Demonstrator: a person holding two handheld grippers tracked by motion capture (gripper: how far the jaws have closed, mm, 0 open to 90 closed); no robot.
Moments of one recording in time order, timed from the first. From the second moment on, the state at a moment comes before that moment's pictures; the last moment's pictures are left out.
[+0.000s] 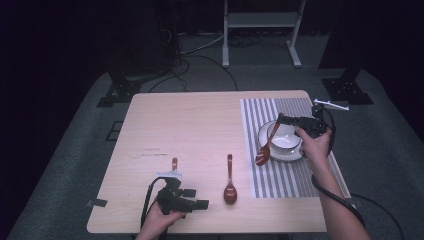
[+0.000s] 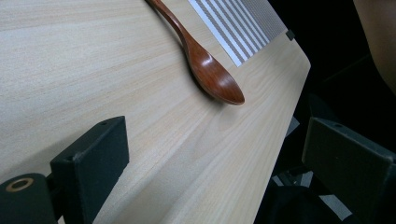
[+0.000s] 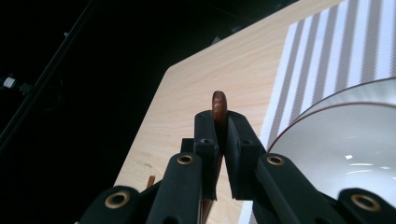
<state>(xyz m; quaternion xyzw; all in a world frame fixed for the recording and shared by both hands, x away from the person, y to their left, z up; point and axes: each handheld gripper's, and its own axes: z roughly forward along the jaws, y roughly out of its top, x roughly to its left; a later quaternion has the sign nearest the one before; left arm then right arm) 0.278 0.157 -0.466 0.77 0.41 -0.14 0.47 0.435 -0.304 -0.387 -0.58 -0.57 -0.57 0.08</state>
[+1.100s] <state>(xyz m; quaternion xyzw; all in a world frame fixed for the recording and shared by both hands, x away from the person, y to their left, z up) 0.279 0.158 -0.466 0.77 0.41 -0.14 0.47 0.440 -0.364 -0.372 -0.64 -0.49 -0.58 0.02</state>
